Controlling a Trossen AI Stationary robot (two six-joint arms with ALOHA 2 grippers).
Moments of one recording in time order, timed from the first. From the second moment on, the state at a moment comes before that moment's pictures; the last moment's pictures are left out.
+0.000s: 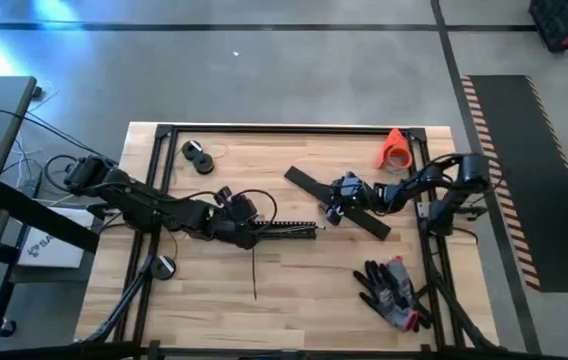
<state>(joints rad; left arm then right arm) -0.28 1.49 0.93 -0.52 -0.69 -0.62 -0.21 1.80 0.39 0.64 0.19 0.14</state>
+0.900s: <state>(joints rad) -0.30 1.49 0.93 -0.52 -0.69 -0.62 -0.22 1.63 0.38 0.66 0.18 0.18</state>
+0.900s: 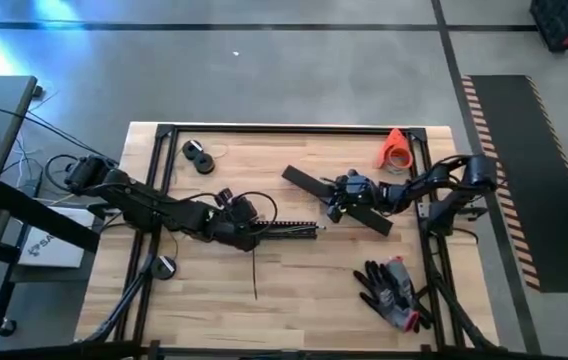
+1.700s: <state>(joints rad) -0.44 1.27 0.99 -0.79 -0.93 -0.91 -0.11 1.56 0.62 0.38 0.15 0.12</state>
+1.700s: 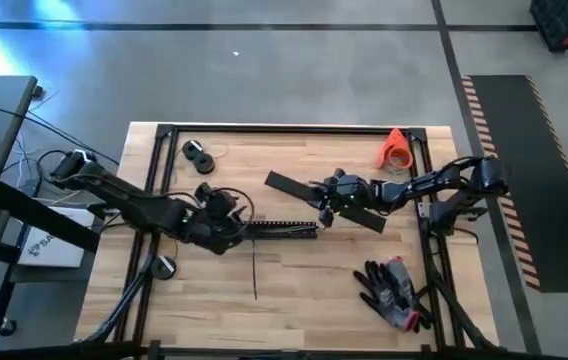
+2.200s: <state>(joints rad) -0.63 0.83 0.99 -1.00 -0.91 -1.03 0.05 1.77 1.07 0.15 0.10 0.08</state>
